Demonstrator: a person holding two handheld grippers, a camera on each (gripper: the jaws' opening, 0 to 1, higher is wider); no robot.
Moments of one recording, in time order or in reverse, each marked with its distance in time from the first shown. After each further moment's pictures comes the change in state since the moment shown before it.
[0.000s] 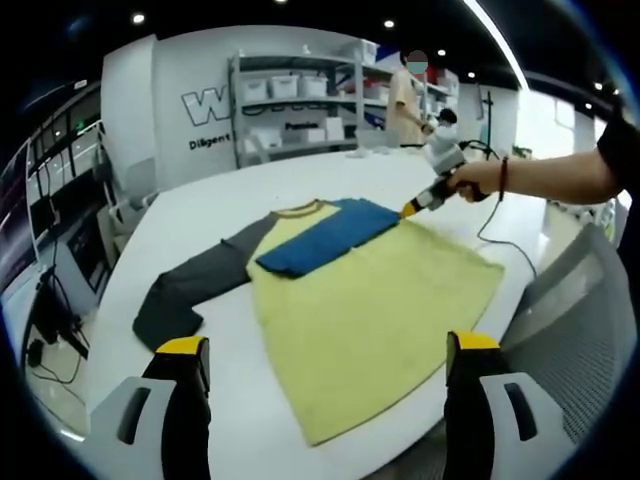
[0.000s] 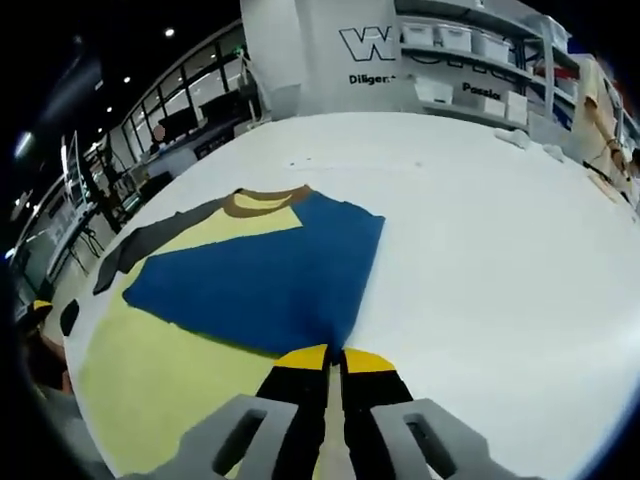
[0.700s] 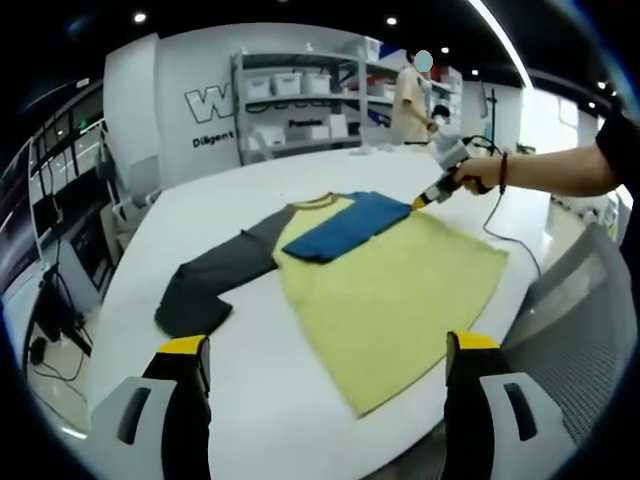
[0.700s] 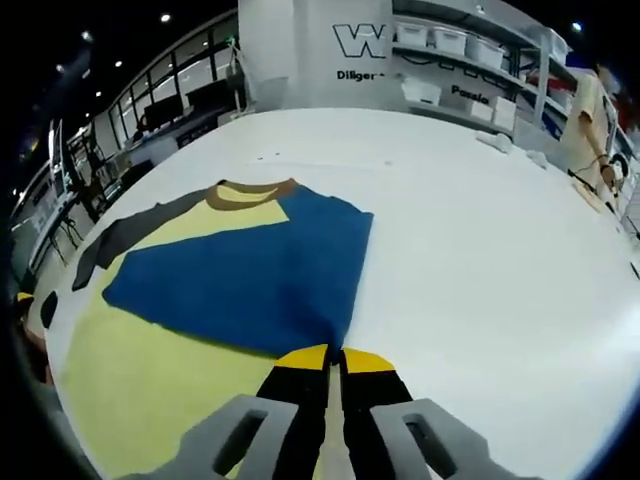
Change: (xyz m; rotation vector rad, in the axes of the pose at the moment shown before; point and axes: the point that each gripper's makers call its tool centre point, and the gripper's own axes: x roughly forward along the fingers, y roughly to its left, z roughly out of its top) left arm 0.000 0.004 -0.002 -0.007 0.008 0.016; right arm -0.010 -0.036 -0.002 -0.020 0.025 -0.100
